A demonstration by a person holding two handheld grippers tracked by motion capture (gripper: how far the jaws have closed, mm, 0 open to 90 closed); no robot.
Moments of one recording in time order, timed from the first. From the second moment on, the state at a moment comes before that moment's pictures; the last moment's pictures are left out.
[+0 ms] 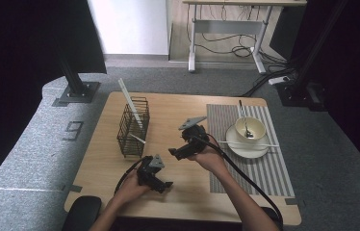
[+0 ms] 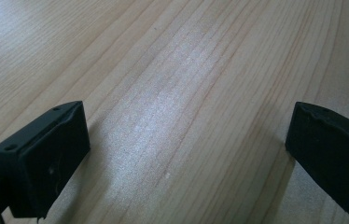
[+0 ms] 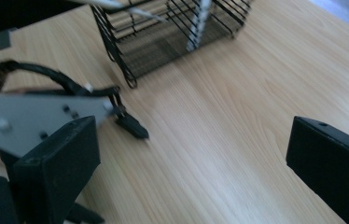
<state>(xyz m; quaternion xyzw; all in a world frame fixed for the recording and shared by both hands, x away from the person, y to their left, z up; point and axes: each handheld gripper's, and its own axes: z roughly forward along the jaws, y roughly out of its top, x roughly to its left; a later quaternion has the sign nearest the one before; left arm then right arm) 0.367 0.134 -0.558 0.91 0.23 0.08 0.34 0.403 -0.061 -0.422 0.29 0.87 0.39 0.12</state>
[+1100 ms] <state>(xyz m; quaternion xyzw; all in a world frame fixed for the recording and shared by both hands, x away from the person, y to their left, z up) 0.367 0.134 -0.558 0.91 0.23 0.08 0.34 0.423 0.034 -0.421 0.25 0.87 0.41 0.13</state>
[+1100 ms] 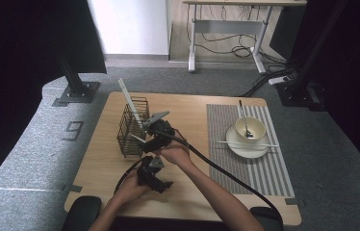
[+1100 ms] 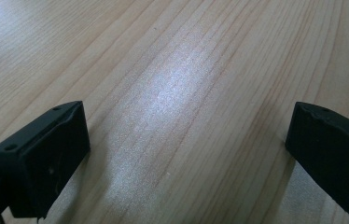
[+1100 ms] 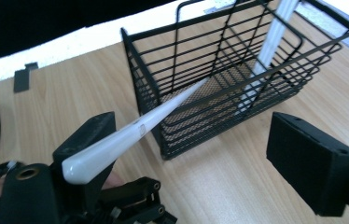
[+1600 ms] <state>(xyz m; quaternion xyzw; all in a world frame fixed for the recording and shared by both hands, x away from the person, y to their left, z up) 0.368 0.134 -0.558 0.91 0.23 0.08 0.34 0.439 0.021 -0.413 0.27 0.85 0.43 0.15</state>
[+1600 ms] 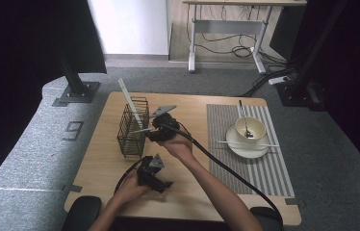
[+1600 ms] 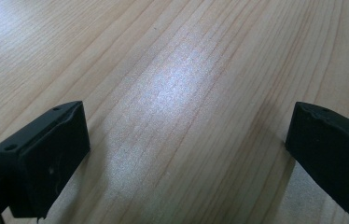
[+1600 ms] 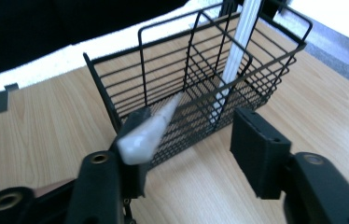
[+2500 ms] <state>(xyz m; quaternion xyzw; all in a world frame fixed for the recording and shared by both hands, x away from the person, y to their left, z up) 0.368 0.134 -0.558 0.91 0.23 0.08 0.34 0.442 0.016 -0.398 0.24 0.84 0.46 0.15</state>
